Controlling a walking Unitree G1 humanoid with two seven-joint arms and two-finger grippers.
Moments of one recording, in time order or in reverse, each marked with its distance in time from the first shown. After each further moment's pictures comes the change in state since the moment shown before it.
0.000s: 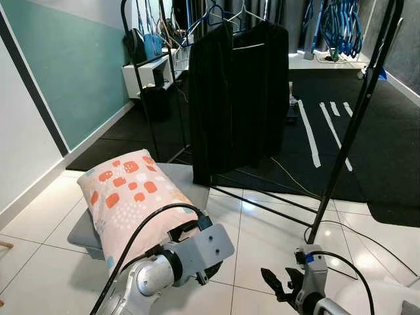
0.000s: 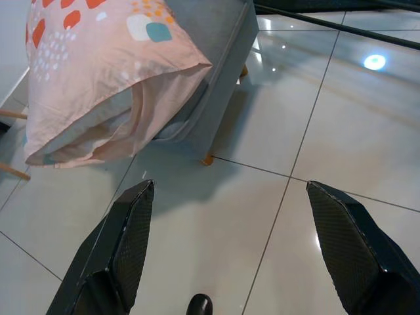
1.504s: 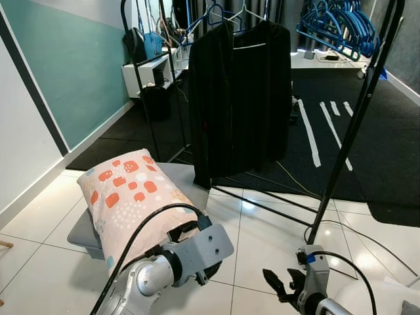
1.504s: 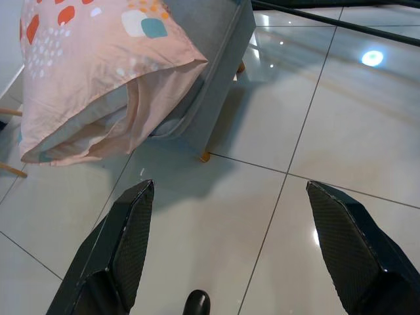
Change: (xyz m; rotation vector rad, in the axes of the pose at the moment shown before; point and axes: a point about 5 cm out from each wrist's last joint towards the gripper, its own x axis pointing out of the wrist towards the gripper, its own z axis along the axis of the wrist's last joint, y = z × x) left arm 0.001 0.000 0.000 -0.011 0.008 0.000; right arm -0.001 -0.003 0.000 0.000 0.010 -0.007
